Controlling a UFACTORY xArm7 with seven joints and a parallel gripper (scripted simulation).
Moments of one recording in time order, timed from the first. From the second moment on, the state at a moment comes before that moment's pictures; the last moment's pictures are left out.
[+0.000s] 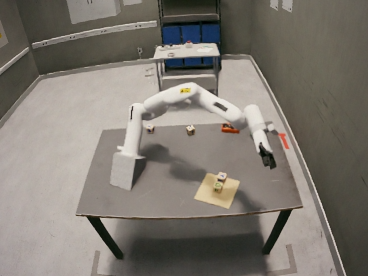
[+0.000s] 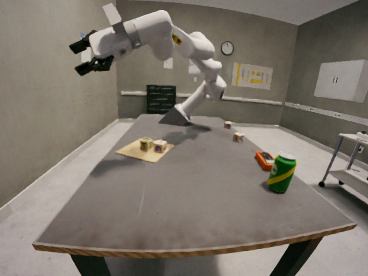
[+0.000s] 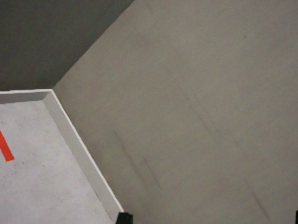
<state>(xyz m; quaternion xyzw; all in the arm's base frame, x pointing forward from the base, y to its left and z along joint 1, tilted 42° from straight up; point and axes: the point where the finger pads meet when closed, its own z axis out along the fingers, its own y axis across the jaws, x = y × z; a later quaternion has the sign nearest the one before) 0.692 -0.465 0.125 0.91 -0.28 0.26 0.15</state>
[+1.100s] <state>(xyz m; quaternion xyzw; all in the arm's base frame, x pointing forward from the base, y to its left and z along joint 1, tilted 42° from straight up) 0.637 -0.213 0.227 0.98 -0.16 0.14 0.06</state>
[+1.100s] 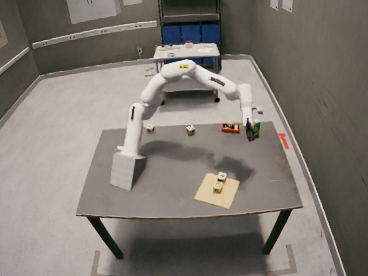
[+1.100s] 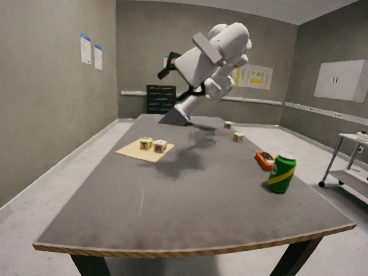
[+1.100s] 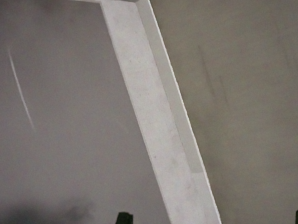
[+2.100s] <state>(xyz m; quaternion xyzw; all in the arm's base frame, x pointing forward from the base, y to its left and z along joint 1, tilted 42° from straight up) 0.381 0.056 0.262 1.00 0.00 0.02 -0.01</state>
